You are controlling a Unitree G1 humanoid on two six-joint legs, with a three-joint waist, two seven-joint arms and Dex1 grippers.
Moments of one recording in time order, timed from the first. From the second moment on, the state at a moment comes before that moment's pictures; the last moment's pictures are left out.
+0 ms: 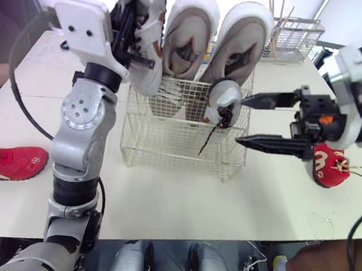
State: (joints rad) left arm -0.69 0.23 0.08 -0.42 -0.19 0.34 0.01; right arm -0.73 -1.08 -0.15 -0.39 0.92 0.98 1.09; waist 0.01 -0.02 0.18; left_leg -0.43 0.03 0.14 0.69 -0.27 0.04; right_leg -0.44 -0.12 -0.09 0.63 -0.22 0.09
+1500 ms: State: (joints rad) left arm -0.31 0.12 -0.10 -0.03 0.24 -0.43 0.00; right arm -0.79 -1.12 -0.15 -0.41 0.91 1.00 1.04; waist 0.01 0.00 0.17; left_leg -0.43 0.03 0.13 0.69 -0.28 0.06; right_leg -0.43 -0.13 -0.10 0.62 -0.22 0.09
